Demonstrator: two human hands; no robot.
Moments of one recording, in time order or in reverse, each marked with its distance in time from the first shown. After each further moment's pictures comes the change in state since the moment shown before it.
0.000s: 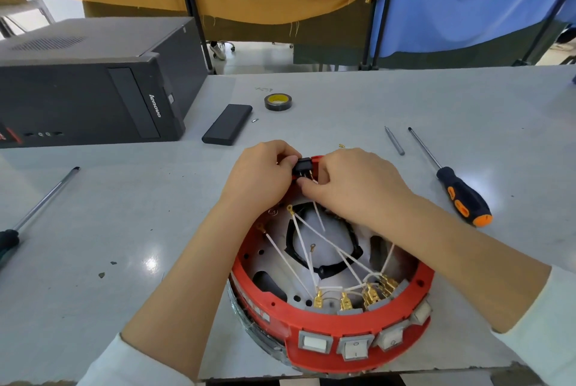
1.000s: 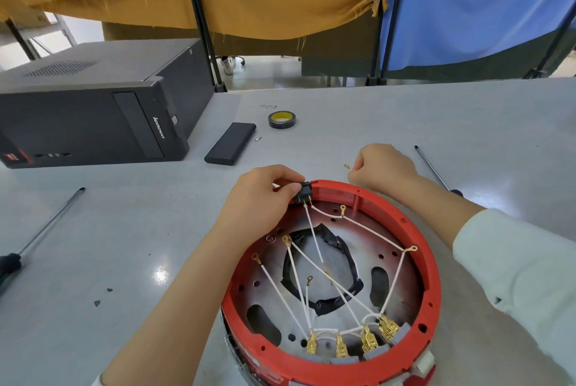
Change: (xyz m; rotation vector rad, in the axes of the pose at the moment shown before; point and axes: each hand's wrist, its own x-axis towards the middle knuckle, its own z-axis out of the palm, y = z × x) left_hand -0.002 -0.002 -0.003 -0.091 -0.043 -0.023; right_hand 0.080 0.090 0.029 0.044 -0.124 0.308
